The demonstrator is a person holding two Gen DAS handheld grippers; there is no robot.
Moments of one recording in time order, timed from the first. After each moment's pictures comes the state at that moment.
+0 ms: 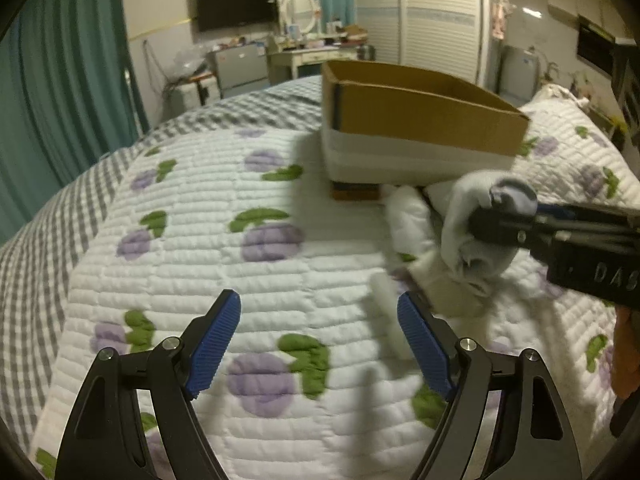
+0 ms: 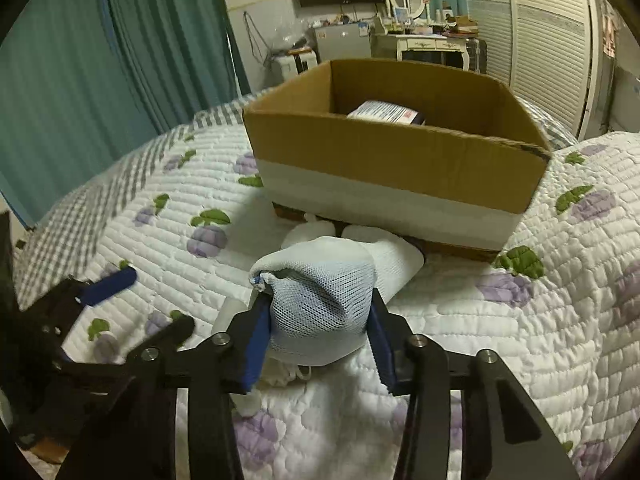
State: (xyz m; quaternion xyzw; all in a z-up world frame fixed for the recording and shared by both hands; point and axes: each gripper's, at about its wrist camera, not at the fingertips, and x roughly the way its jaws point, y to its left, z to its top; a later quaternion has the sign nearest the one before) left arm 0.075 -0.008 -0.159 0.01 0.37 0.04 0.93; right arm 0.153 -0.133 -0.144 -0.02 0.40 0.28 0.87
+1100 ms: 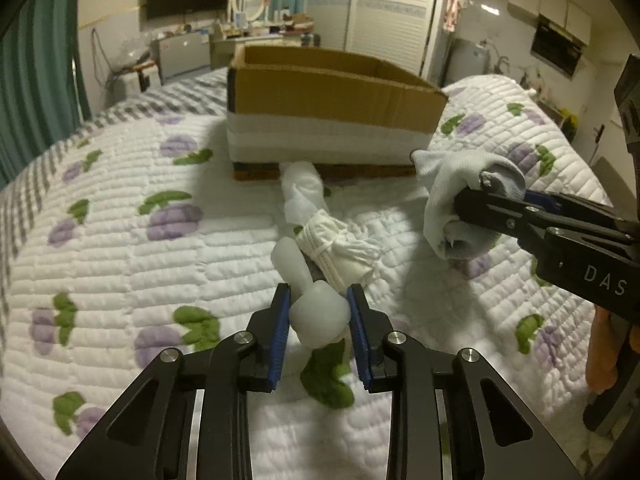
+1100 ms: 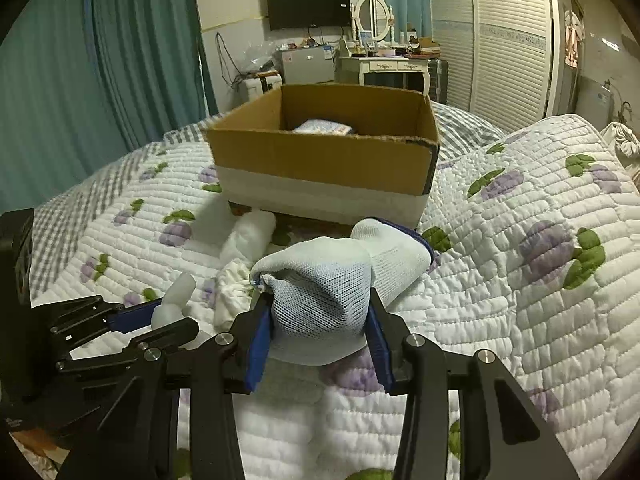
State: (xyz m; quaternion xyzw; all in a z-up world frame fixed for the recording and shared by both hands) left arm 0.061 -0.044 -0.152 -0.02 0.39 -0.06 0.92; right arm 0.110 -0.187 -0.133 -0.03 0.36 0.22 0.91
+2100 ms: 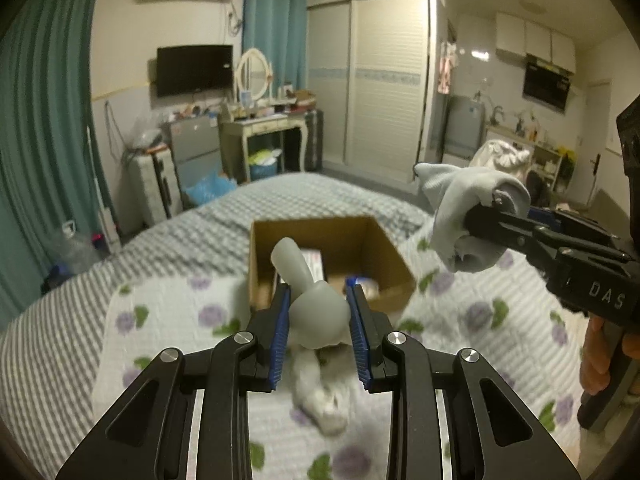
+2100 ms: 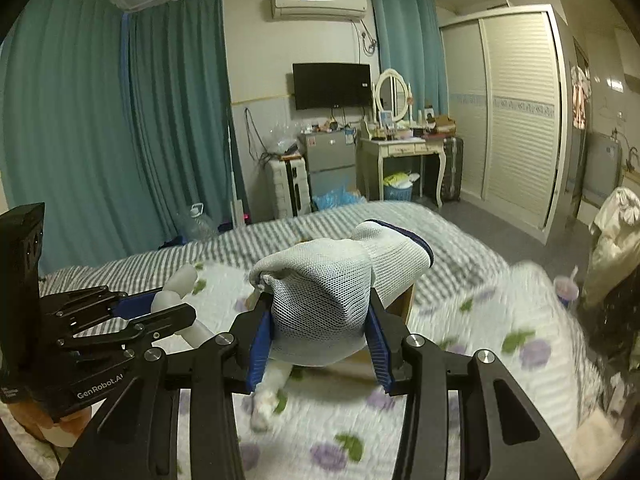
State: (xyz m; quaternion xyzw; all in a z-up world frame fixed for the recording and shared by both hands) left arm 0.103 -0.048 0.013 0.00 0.28 -0.05 0.96; right arm 0.125 -0.210 0.043 -0.02 0.23 0.26 0.94
